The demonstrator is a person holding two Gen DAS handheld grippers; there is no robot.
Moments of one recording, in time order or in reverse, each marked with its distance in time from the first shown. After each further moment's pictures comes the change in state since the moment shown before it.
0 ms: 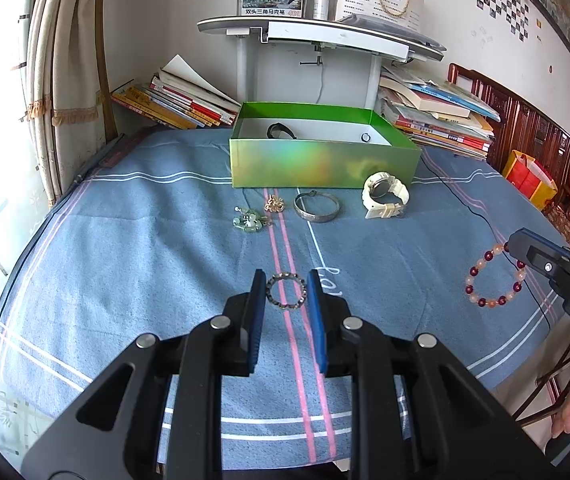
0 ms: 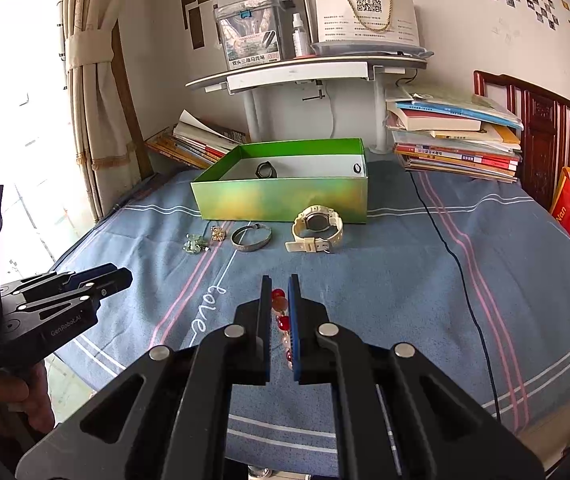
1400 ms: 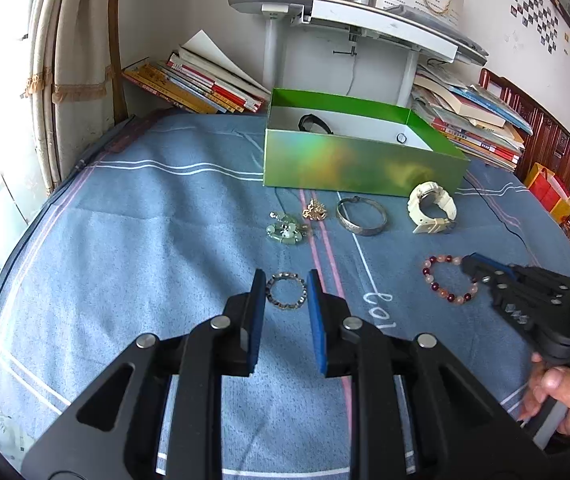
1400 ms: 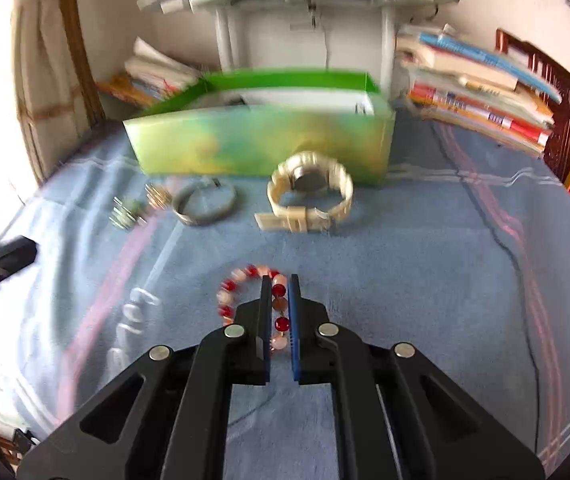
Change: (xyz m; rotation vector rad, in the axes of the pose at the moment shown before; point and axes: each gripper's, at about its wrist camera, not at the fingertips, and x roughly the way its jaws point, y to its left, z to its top) left arm 0.047 0.038 0.019 -0.063 0.032 0.029; right arm 0.118 -0.011 0.009 -0.019 0.163 -0.070
